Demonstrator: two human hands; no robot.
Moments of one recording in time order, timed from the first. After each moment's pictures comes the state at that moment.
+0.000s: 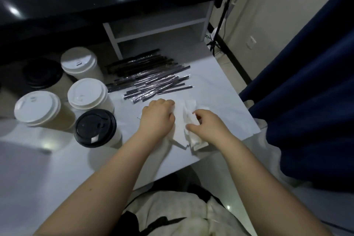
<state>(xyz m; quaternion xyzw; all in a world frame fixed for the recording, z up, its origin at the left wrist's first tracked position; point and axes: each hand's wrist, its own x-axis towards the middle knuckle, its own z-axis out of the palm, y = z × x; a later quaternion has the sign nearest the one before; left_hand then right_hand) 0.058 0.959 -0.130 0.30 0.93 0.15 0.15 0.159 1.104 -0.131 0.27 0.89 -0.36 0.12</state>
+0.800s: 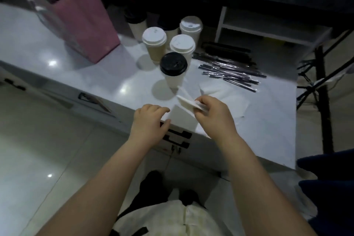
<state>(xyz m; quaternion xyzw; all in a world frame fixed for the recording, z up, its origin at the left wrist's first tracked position) 0.256 0.847 -0.106 -0.03 0.99 0.15 -0.01 0.207 1.042 -0.077 -0.12 0.90 -0.42 0.04</state>
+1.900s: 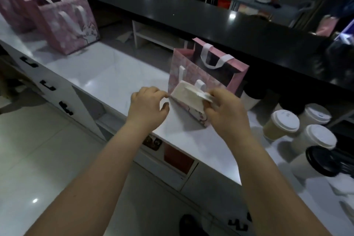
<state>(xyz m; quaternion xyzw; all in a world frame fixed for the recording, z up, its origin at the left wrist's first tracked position) 0.183 0.347 0.000 -0.09 0.96 0.17 -0.21 0.137 0.552 0.042 -0.28 0.89 -0.34 -0.13</state>
